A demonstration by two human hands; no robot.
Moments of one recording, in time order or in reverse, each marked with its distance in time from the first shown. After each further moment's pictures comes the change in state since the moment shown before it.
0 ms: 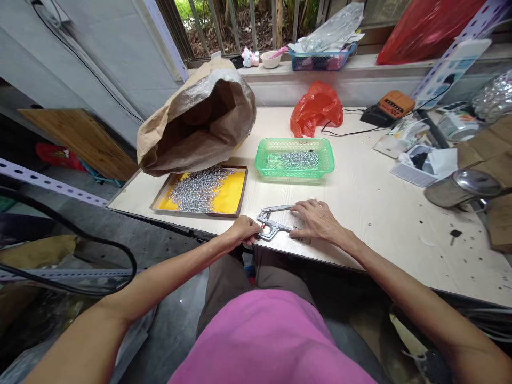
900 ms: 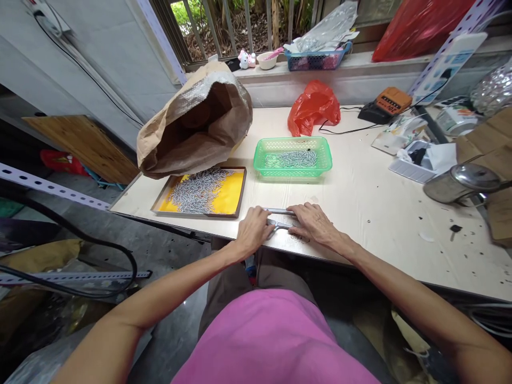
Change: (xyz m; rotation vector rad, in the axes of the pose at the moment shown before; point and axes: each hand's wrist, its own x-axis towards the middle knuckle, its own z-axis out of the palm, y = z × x) left_hand -0.007 0.003 0.028 0.777 0.474 0.733; right_hand -0.004 -0.007 0.010 0.087 0.065 -0.041
